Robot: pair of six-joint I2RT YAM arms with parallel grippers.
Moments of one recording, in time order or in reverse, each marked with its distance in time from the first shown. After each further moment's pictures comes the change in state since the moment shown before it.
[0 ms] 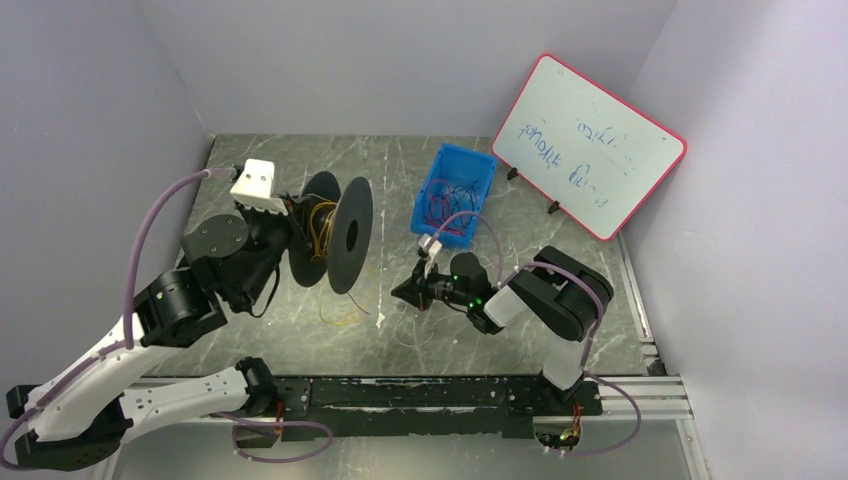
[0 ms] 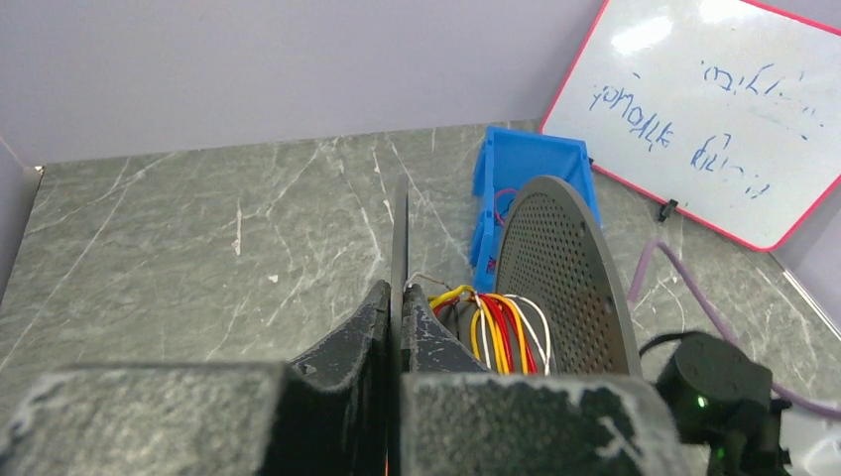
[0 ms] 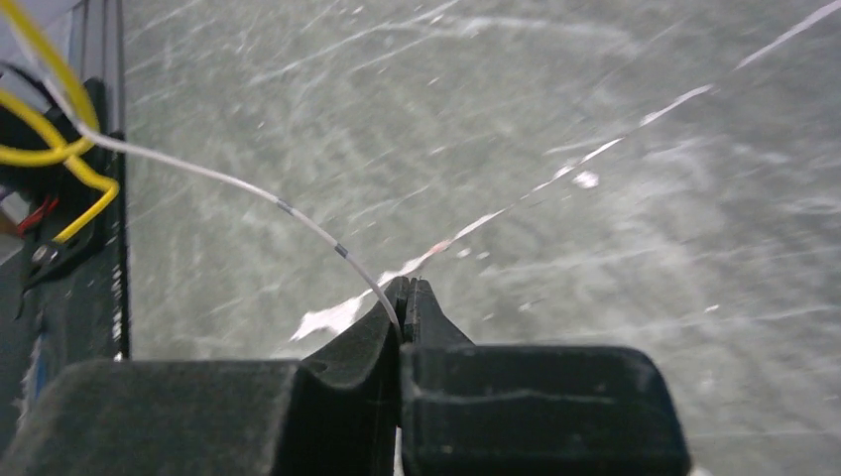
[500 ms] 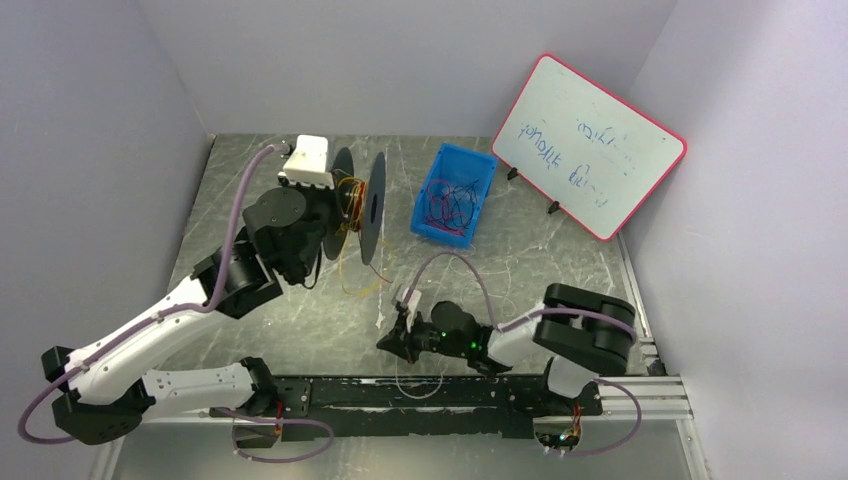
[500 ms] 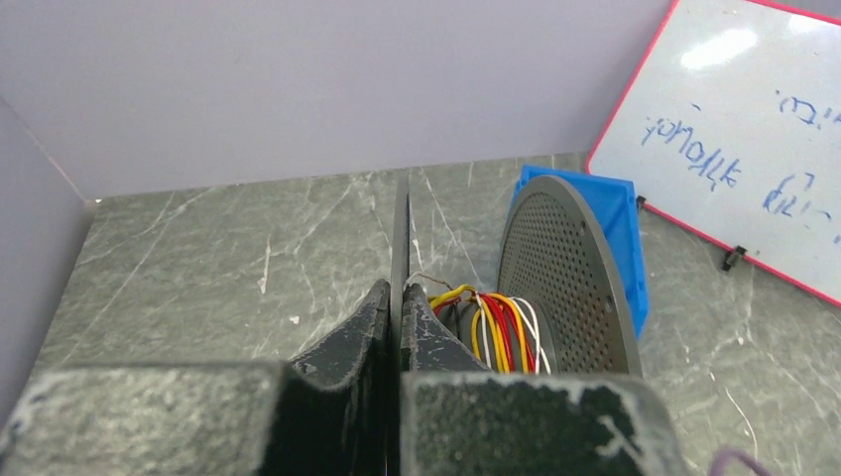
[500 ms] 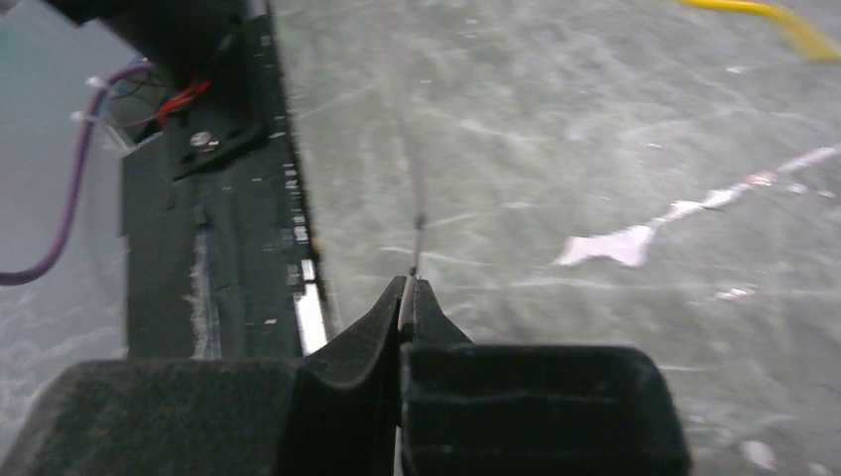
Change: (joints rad) left arm 0.002 0.215 0.038 0.217 -0.104 0.109; right arm 0.398 -0.192 -0.149 -0.085 0.270 0.027
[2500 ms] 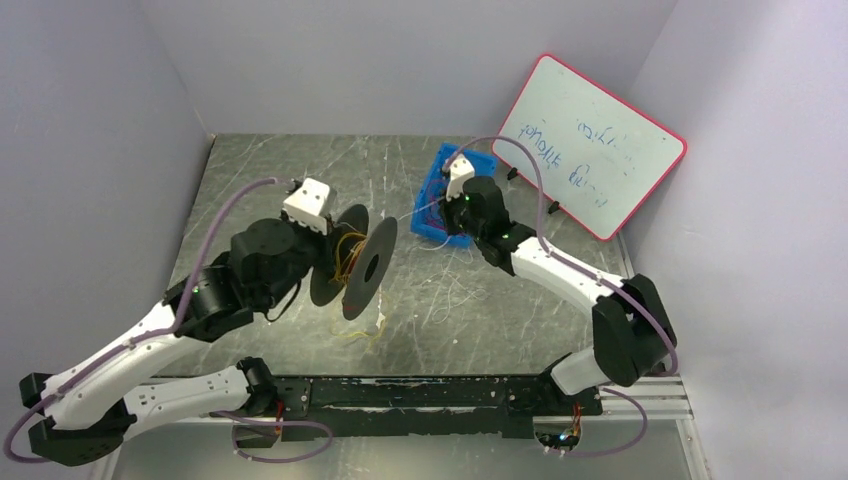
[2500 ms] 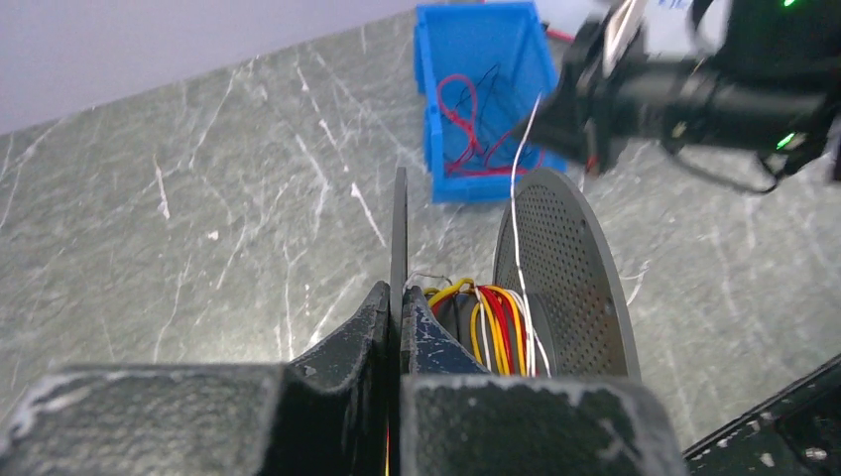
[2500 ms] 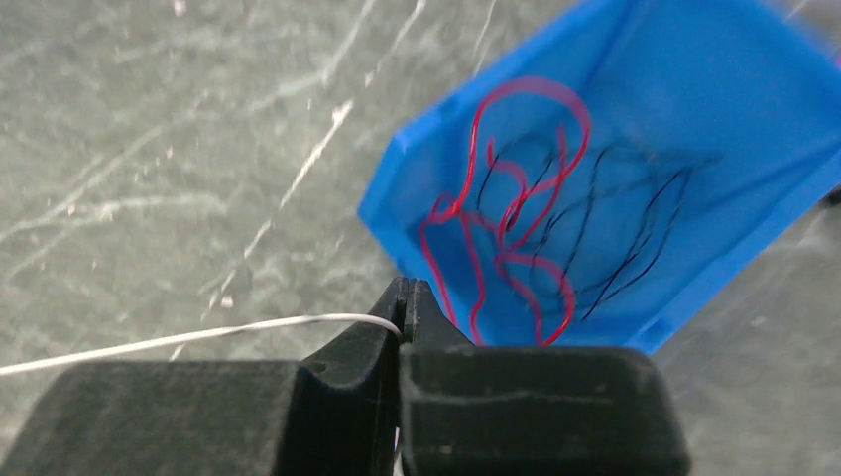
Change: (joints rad) left arm -0.005 -0.159 -0.164 -0.245 0.297 -0.098; right arm -0.540 -0.197 0.674 -0.985 0.264 -0.288
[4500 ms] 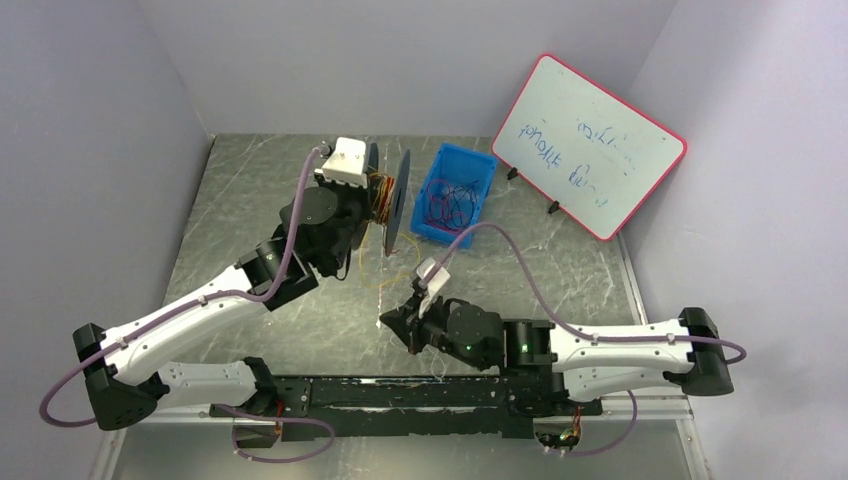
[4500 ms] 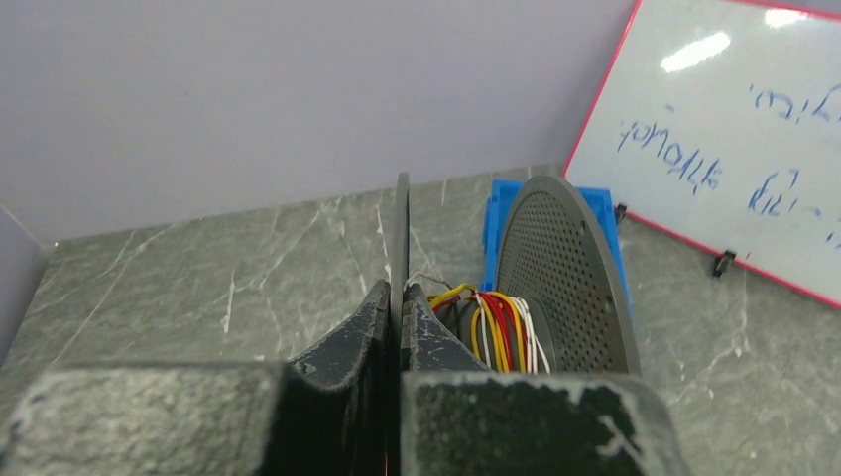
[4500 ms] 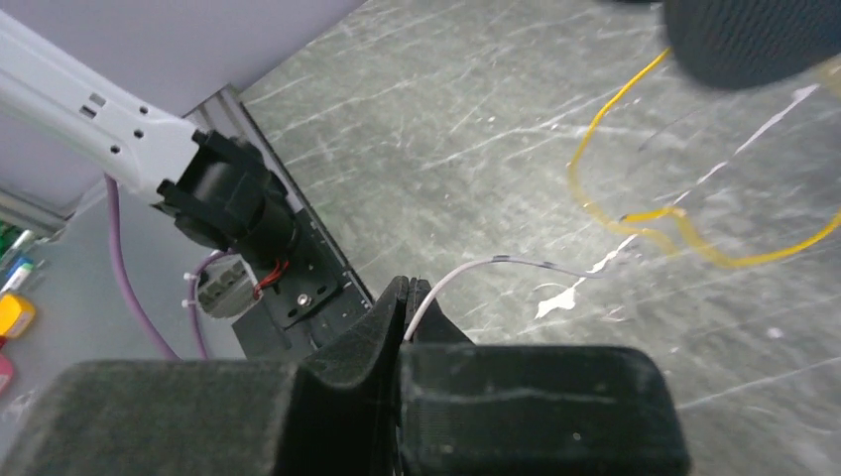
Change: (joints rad) left arm 0.000 0.291 0.096 0.544 -0.263 0.209; right arm 0.880 -0.436 -0.314 0.068 0.383 0.393
